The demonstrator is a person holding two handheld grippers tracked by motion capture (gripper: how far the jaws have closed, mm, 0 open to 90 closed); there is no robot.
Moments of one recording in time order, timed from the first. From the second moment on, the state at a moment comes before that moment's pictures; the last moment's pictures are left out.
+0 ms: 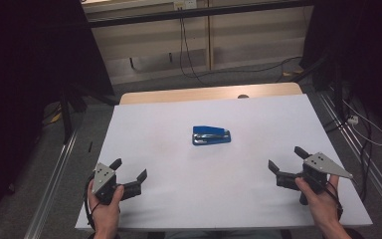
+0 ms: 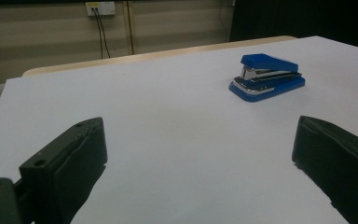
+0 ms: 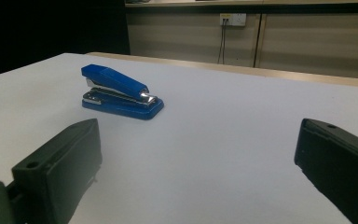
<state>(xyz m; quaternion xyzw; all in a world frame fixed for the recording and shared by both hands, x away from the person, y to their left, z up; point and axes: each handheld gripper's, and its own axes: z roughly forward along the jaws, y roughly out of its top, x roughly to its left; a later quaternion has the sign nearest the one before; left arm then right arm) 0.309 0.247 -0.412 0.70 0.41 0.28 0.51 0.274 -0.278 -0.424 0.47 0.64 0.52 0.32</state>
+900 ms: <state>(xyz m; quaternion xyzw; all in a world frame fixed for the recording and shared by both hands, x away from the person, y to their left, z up) 0.317 0.233 -0.416 0.73 0.40 0.25 0.49 0.282 -0.265 -0.428 0.45 0.66 0.52 0.29</state>
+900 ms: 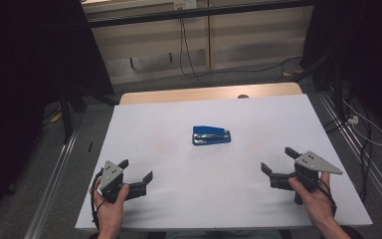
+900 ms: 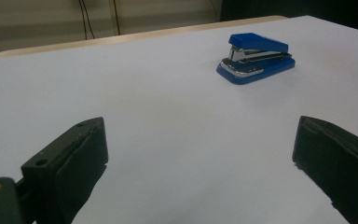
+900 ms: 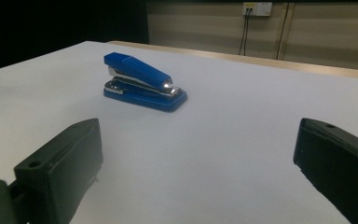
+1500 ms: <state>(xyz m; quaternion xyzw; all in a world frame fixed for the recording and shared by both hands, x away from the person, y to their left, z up) 0.342 0.209 -0.414 0.75 0.38 0.23 0.48 0.296 -0.250 -0.426 0.43 0.68 0.51 0.28</state>
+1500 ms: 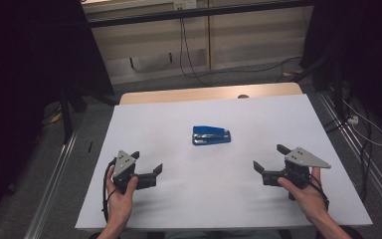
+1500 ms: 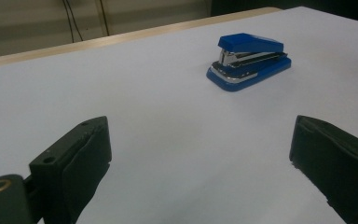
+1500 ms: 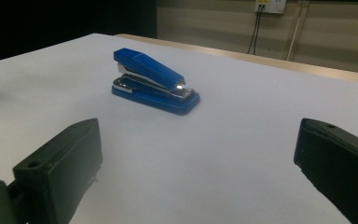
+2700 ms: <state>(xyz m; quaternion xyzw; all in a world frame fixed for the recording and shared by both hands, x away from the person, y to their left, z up) 0.385 0.157 -0.395 0.77 0.32 0.20 0.52 0.331 -0.184 -0.423 0.38 0.72 0.53 0.24</state>
